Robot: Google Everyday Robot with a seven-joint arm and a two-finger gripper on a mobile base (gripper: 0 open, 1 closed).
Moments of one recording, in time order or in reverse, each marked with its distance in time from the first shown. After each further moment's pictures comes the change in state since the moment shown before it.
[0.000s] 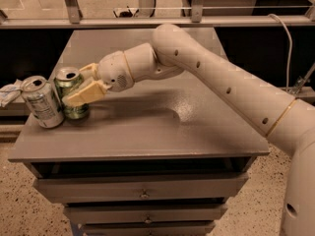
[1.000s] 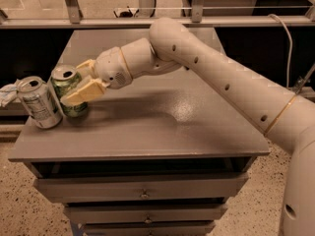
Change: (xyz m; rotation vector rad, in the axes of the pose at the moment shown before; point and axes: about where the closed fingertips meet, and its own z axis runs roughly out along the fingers) arm -0.009 0.003 0.001 -0.011 0.034 -0.073
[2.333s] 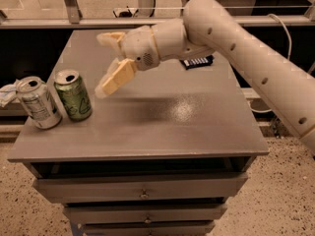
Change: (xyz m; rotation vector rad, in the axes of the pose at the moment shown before) arm -0.027 -0.006 -0.076 0.119 -0.007 -0.020
